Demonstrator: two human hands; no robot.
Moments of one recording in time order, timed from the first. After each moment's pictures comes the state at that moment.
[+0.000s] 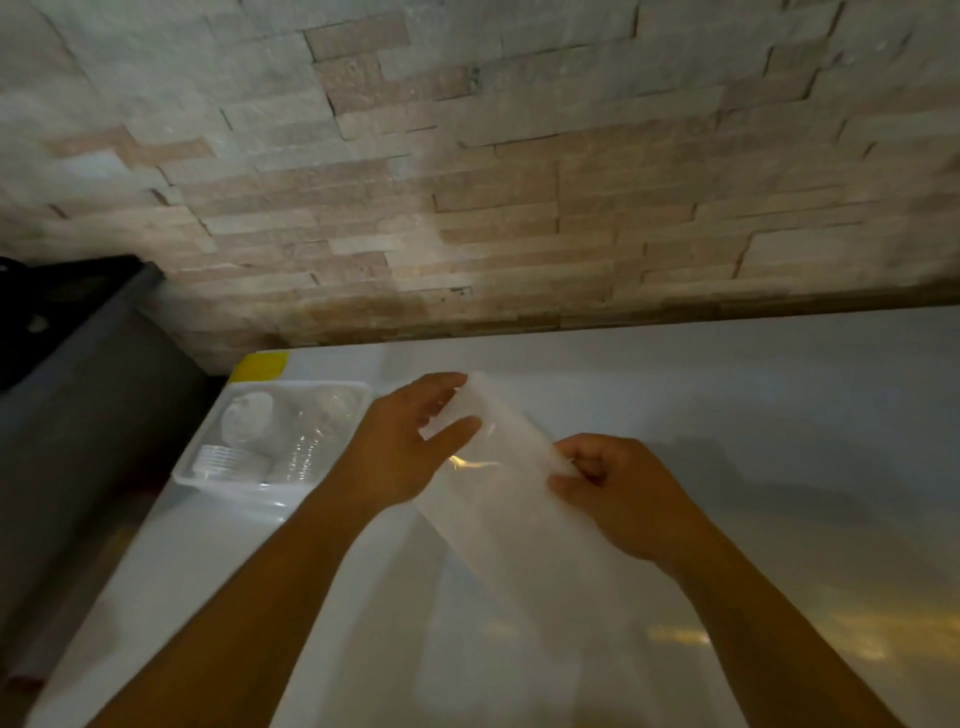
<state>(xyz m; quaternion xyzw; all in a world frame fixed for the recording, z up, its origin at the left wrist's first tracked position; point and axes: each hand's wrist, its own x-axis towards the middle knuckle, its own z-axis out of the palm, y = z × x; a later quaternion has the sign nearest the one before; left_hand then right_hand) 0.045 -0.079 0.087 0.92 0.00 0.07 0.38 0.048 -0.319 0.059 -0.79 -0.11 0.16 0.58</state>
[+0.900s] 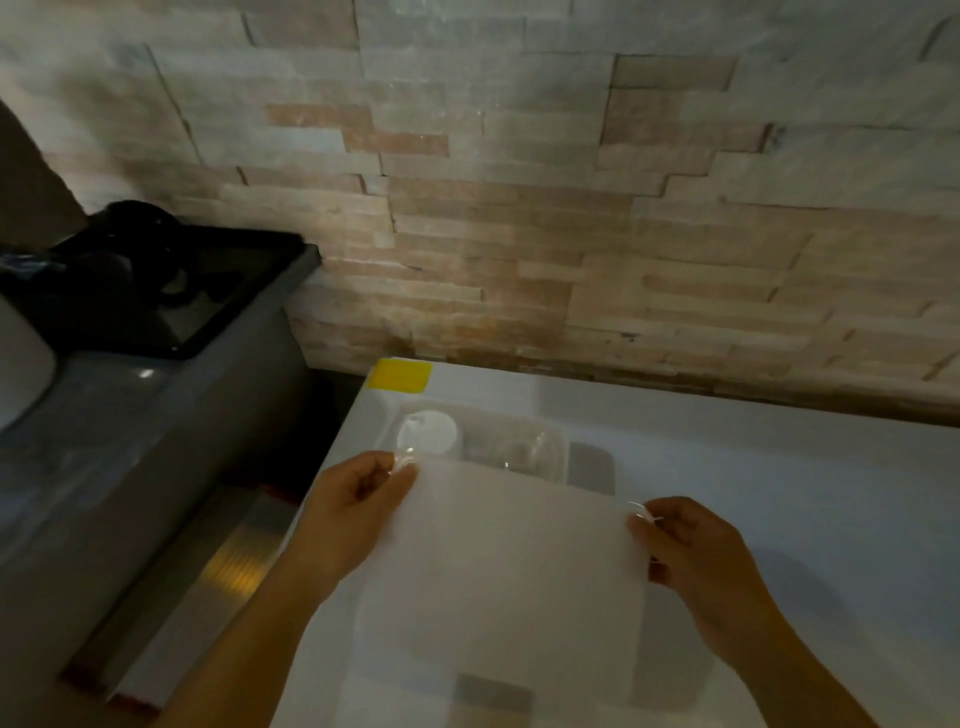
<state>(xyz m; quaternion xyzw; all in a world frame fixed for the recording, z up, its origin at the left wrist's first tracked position) -0.021 0.224 0.055 0.80 0.18 0.08 0.57 0.051 -0.099 0.019 -0.74 0.07 0.14 0.65</state>
